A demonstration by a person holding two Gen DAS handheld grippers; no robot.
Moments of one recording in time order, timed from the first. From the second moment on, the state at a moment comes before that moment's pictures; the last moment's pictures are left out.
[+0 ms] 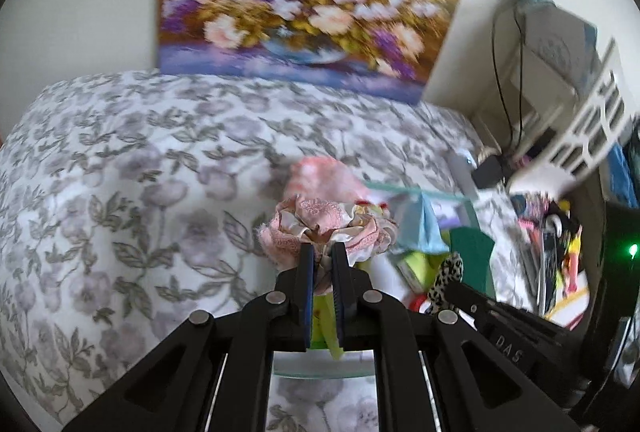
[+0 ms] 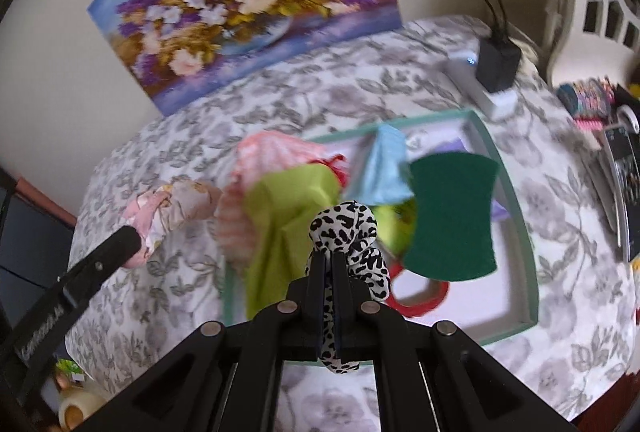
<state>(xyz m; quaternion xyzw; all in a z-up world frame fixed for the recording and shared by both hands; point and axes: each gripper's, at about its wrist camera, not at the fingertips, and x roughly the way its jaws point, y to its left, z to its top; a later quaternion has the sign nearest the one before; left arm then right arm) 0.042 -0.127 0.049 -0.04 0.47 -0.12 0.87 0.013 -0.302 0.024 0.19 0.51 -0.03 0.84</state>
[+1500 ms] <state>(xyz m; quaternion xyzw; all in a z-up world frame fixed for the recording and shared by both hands) 0.051 -0.129 0.005 -0.05 0.55 -0.12 0.82 0.025 -0.305 -0.020 0.17 0.57 -0.03 0.80</state>
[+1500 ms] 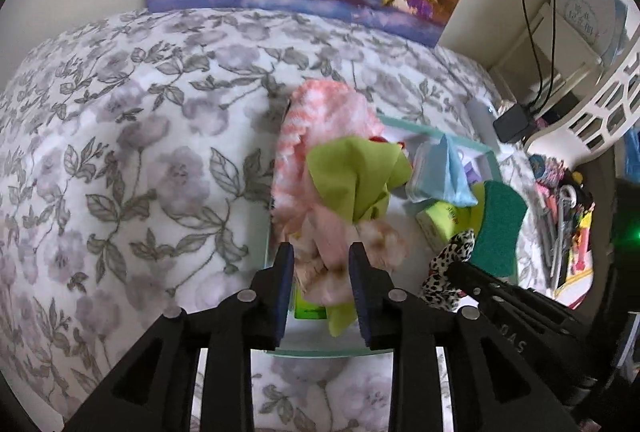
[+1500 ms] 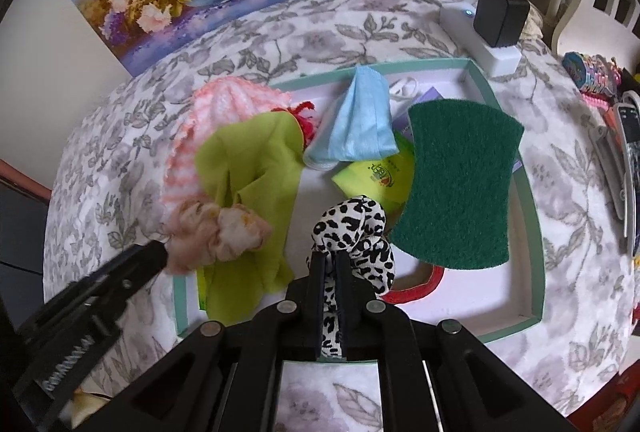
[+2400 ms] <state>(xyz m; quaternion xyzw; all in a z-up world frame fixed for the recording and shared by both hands) 0.061 -0.077 -0.020 -0.03 0.57 0.03 0.82 0.024 -0.298 -0.016 0.14 0.57 -0.03 0.81</state>
